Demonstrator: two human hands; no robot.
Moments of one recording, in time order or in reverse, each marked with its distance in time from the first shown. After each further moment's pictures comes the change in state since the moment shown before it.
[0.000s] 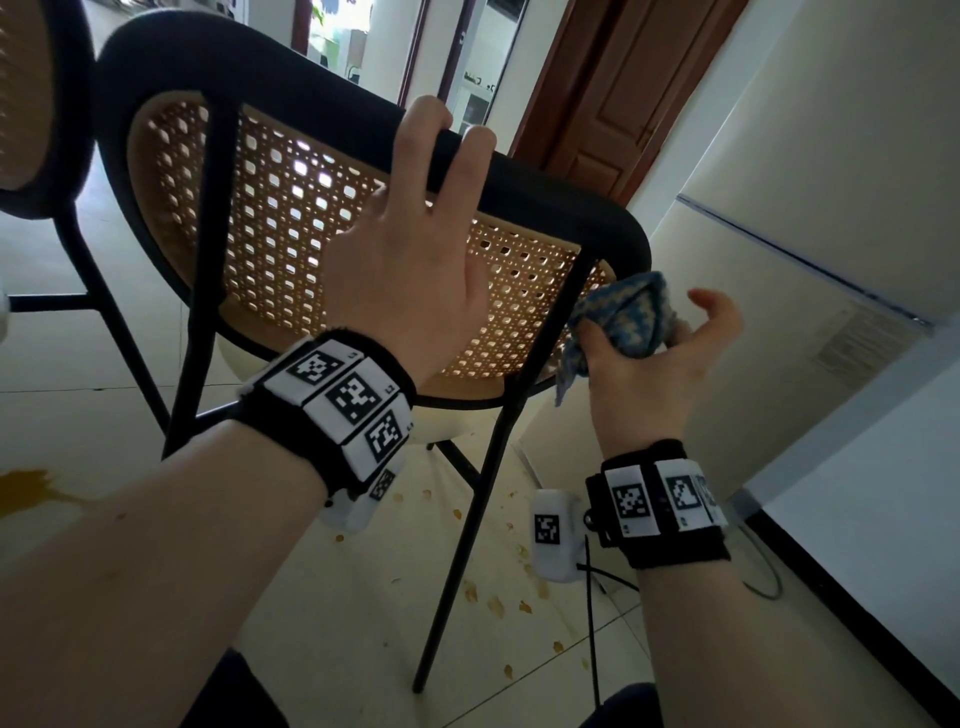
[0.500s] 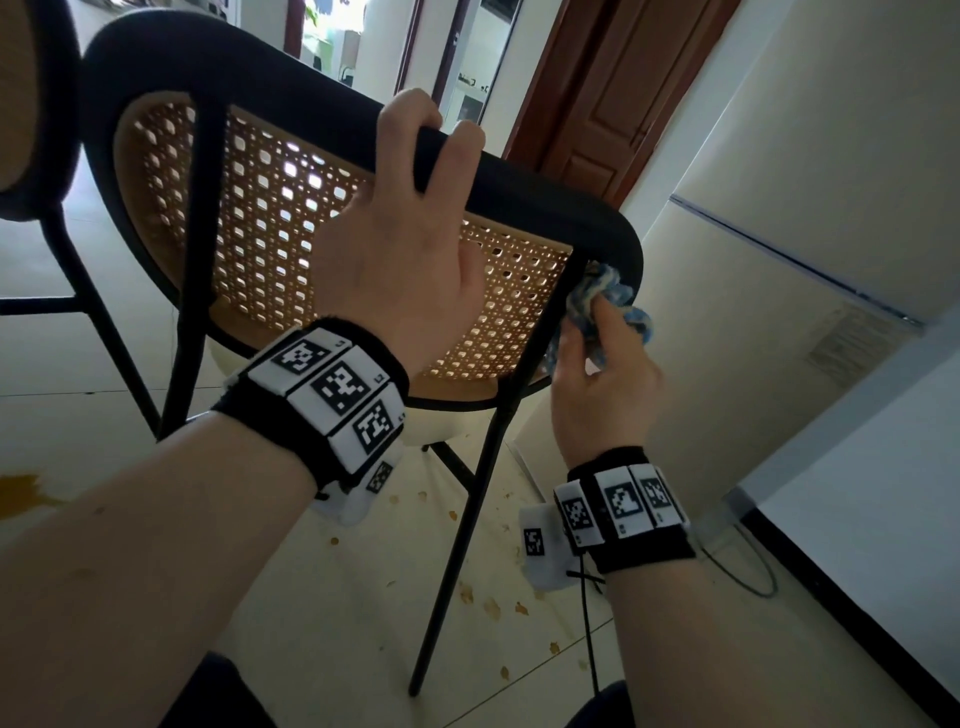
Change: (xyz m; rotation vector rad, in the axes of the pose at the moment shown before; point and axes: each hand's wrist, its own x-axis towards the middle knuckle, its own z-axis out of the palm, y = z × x) left_hand 0.008 0.001 -0.003 0.001 0.023 0.008; right_hand -0.014 0.006 0.013 -0.376 -0.069 -0.310
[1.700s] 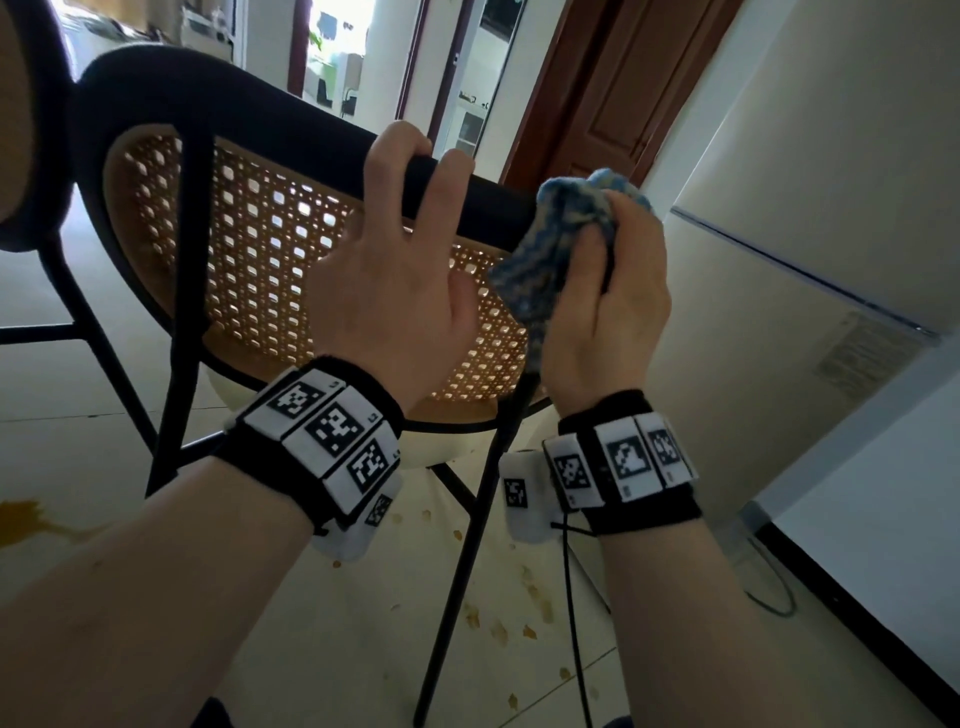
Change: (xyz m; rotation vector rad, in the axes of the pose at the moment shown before) left_hand -0.004 0.001 0.012 0.006 0.061 -0.034; right_hand 0.052 -0.051 0.007 0.269 0.115 -0.153
